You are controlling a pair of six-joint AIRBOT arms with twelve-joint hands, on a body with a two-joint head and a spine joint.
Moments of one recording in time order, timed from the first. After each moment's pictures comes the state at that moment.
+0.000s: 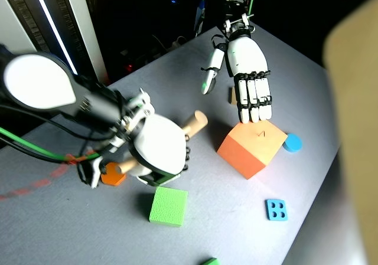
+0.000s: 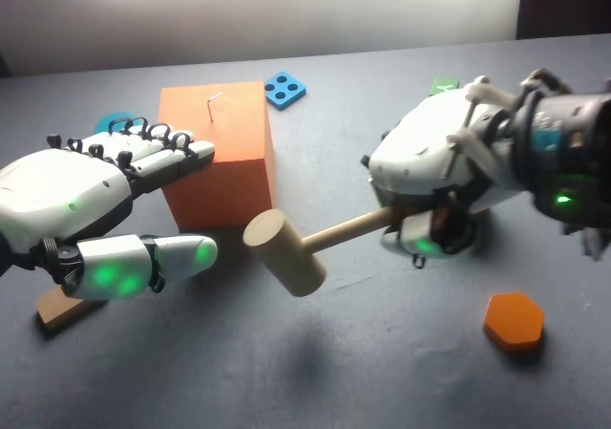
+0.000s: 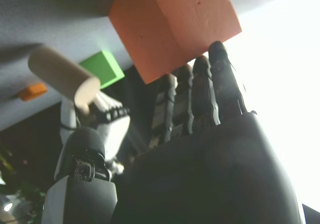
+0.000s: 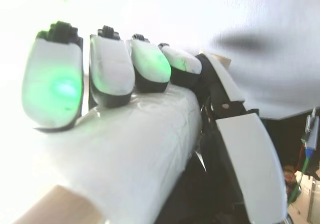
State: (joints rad) left arm 0.86 -0.91 1.04 -0.17 -0.84 0.87; right arm -0.17 -1.17 0.96 -0.79 -0.42 -0.39
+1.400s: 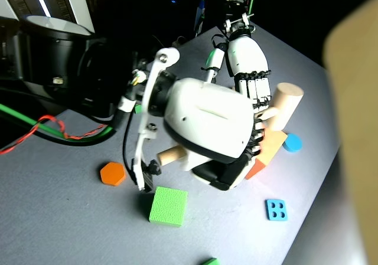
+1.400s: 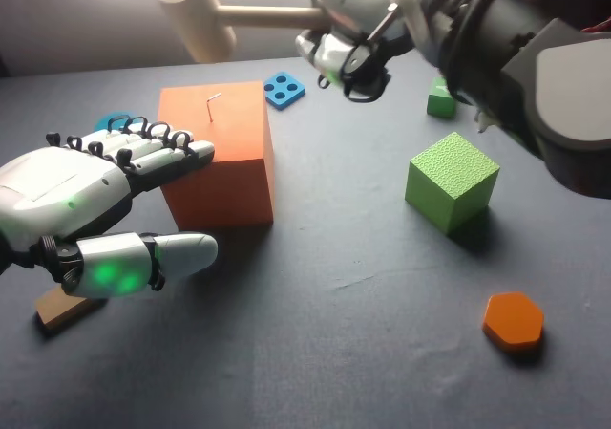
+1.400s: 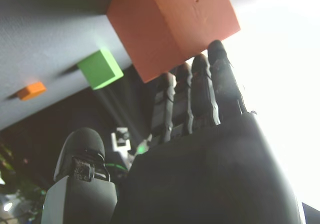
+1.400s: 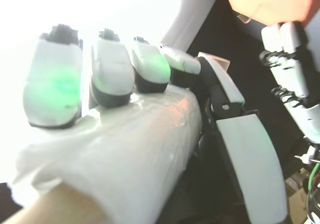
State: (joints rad) left arm 0.86 -0.91 1.04 -0.17 -0.84 0.87; right arm -0.13 -1.36 1.09 -2.04 -0.63 0.76
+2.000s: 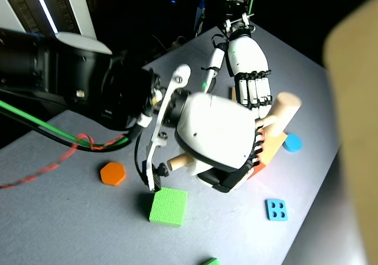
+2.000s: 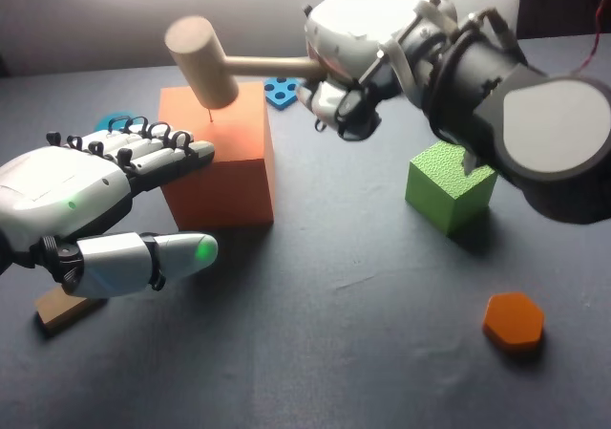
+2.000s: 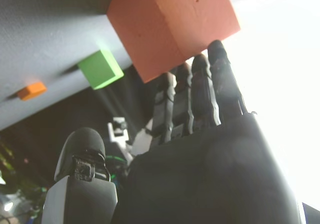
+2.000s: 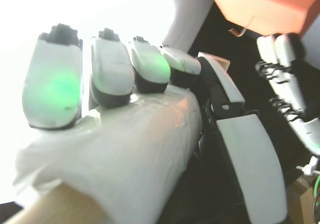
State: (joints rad) left arm 0.86 -0.91 1.04 -0.17 -0.84 0.87; right arm -0.22 -1.41 1.19 -2.01 -0.61 0.85
